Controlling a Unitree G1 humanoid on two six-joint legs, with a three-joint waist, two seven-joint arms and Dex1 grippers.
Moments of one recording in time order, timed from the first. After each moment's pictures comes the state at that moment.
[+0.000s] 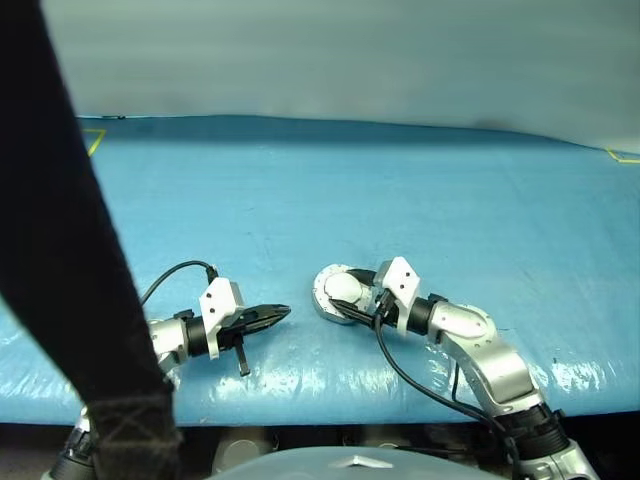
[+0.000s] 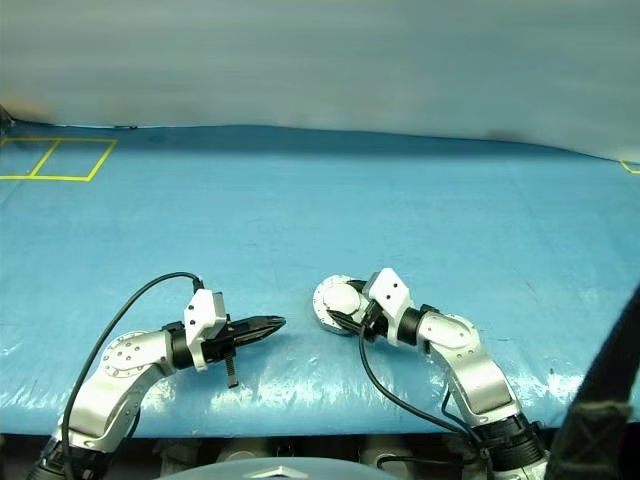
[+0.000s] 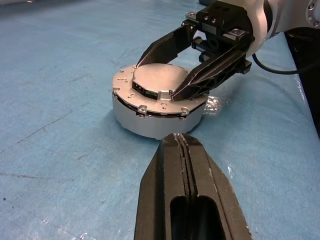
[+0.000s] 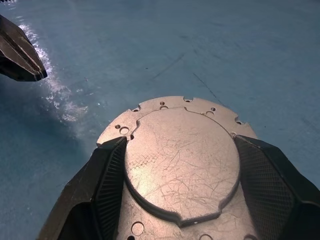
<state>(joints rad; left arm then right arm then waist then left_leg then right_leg) 0.10 0.55 -0.12 -0.29 -0.33 0.15 -0.95 -0.03 -0.42 0.20 -0.23 0.24 0.30 0.73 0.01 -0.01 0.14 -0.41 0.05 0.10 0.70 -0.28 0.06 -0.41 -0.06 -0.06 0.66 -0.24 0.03</state>
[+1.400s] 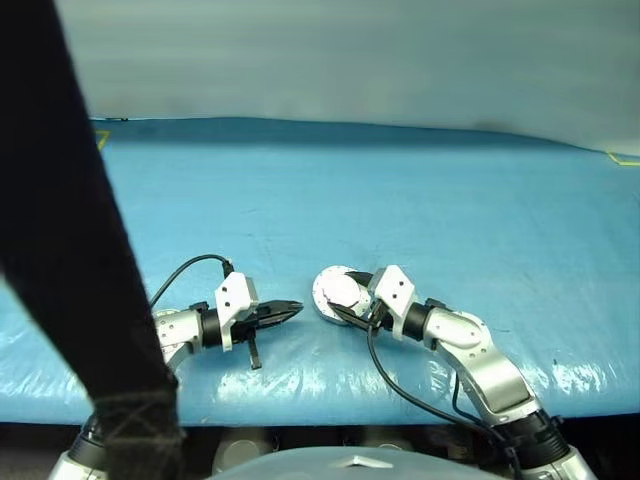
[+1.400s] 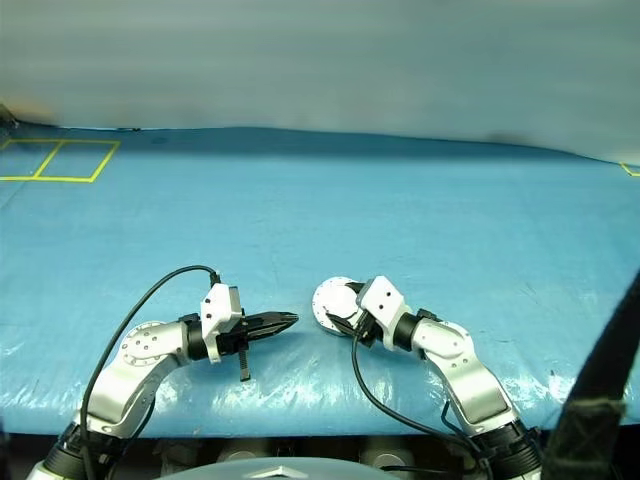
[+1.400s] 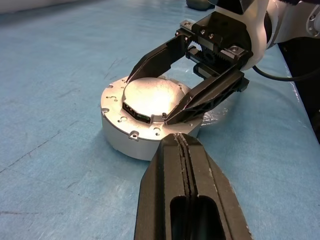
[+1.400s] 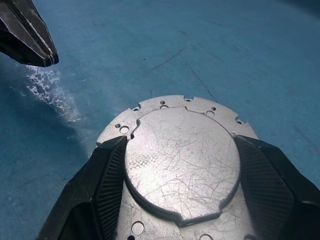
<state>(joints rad) 0.02 0.52 -0.19 -0.24 -0.31 0.14 -0.95 0.00 -0.46 0.26 -0.23 0.13 0.22 0.65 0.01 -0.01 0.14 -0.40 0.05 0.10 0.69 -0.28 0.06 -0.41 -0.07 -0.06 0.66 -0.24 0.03</state>
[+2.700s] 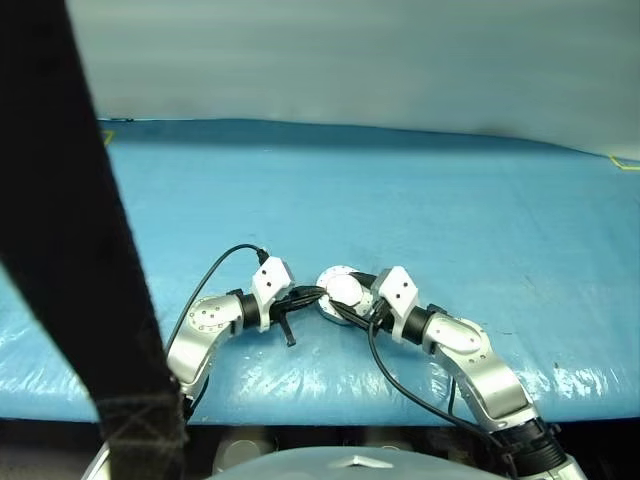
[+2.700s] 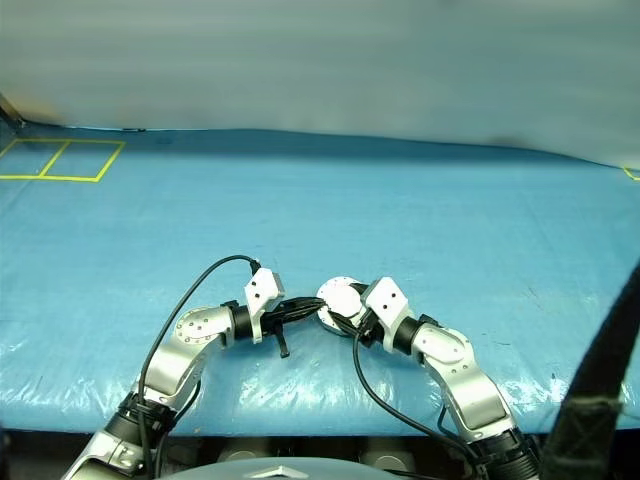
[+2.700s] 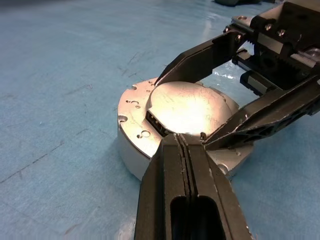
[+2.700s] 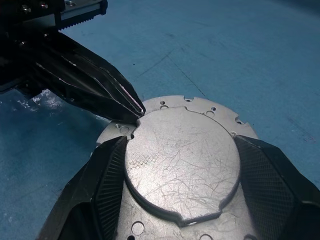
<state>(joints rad) -0.17 0.36 -0.30 -0.03 -0.14 0.18 -0.83 0.03 -0.42 0.24 -0.22 0.17 0.23 0.61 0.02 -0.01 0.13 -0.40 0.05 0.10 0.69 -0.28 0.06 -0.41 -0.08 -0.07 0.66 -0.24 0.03</state>
